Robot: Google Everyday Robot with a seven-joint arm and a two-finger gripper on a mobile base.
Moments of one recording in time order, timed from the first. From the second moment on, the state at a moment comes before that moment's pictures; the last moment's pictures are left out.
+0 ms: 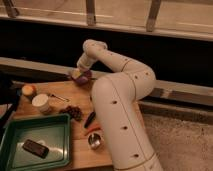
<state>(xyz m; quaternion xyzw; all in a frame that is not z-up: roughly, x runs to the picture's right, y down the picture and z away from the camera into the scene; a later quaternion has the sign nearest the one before) -0.149 -0.106 0.927 -0.29 -0.18 0.32 0.89</state>
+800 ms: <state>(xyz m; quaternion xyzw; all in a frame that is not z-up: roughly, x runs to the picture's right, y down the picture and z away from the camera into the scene) -0.131 -0.150 0.956 -0.25 -0.19 0.36 0.88</state>
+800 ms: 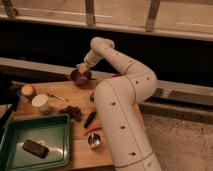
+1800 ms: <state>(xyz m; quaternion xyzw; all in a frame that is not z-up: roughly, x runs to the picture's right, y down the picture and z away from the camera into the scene) -0.082 -0.109 0.927 -0.26 -0.15 0.38 0.87</state>
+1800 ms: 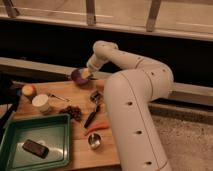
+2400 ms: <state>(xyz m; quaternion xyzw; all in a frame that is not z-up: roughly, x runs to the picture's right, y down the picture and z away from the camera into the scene) -0.126 -0.135 0.953 -0.27 -0.16 0.36 0.88</state>
